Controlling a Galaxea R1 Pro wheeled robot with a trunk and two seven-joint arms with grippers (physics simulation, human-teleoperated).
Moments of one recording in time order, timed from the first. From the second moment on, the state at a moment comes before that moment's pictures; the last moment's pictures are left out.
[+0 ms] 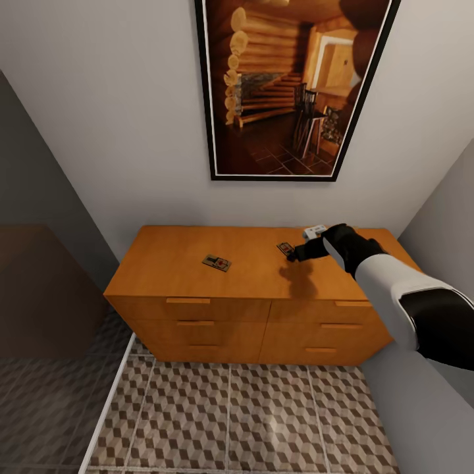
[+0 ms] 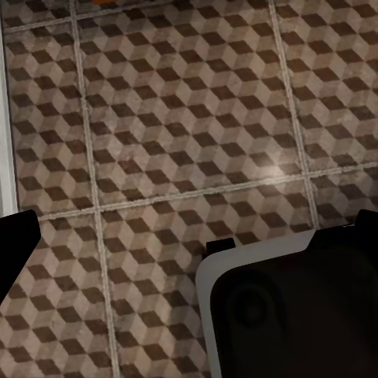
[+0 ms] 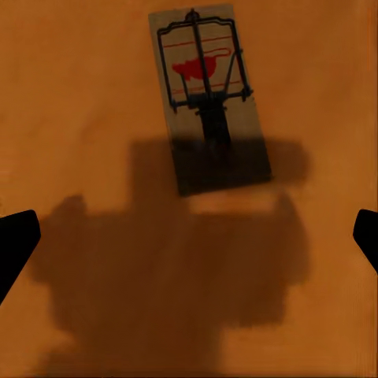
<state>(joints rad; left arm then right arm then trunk) -0.23 0.10 -0.05 0.07 -0.12 -0.80 0.01 -1.45 -0.06 0.25 -0.21 0.07 0.60 0.37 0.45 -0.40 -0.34</state>
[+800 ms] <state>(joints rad) -0.23 0.10 -0.05 0.07 -0.12 -0.80 0.01 -1.45 -0.06 0.24 -0.41 0.07 0.85 0.37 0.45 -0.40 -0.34</state>
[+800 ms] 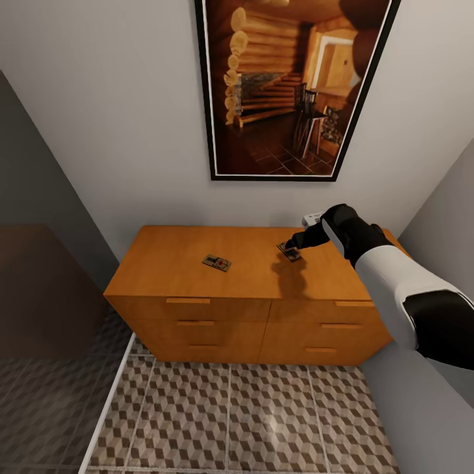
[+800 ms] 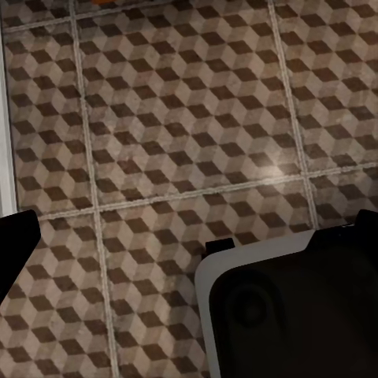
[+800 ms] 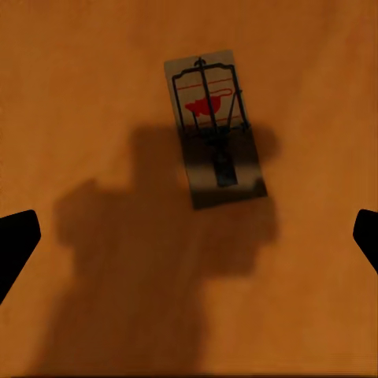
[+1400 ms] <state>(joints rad) -0.23 0.10 -0.05 0.07 -0.12 -0.80 0.01 -1.45 -0.06 0.25 -0.41 0.07 0.87 0.37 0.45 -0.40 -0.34</state>
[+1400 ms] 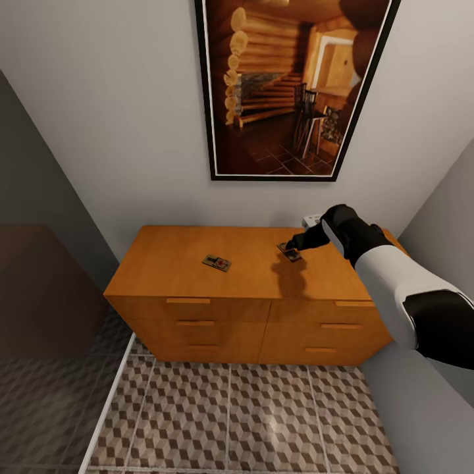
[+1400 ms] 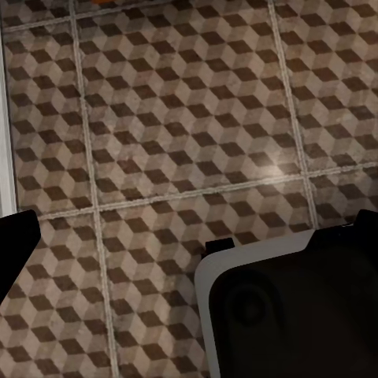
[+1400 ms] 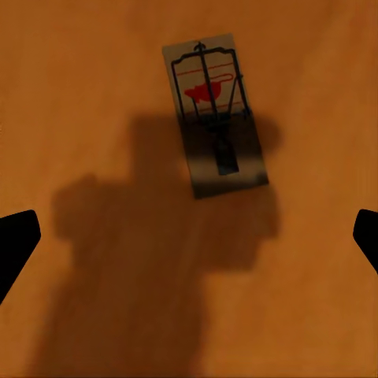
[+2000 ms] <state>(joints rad) -0.23 0.09 -0.05 0.07 -0.12 -0.80 0.01 -1.45 -0.06 0.24 -0.40 0.07 0.94 0.37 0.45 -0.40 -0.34</state>
